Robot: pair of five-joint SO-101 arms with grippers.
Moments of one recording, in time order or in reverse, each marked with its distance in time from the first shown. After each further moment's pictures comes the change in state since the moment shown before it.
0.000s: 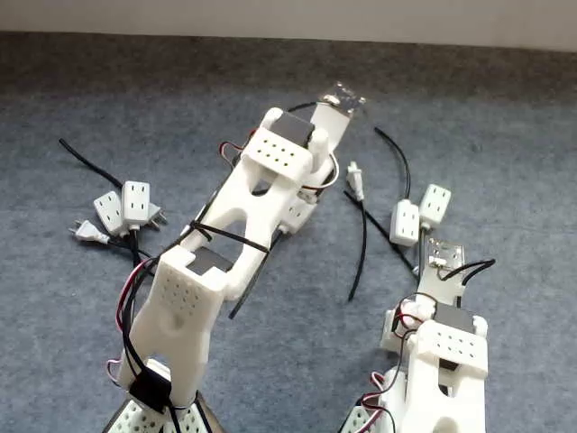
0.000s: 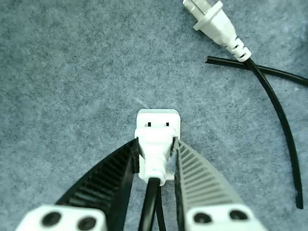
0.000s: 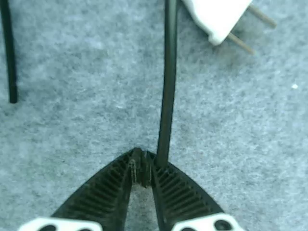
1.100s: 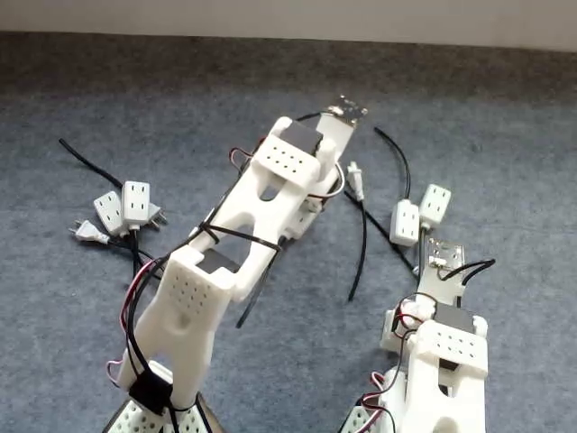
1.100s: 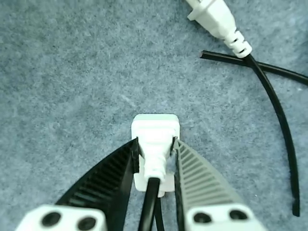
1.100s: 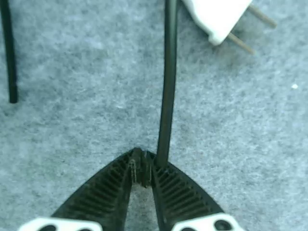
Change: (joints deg) left arm 0.6 8.2 -0.7 -0.4 2.9; right arm 0.0 0.0 0.0 0.0 0.0
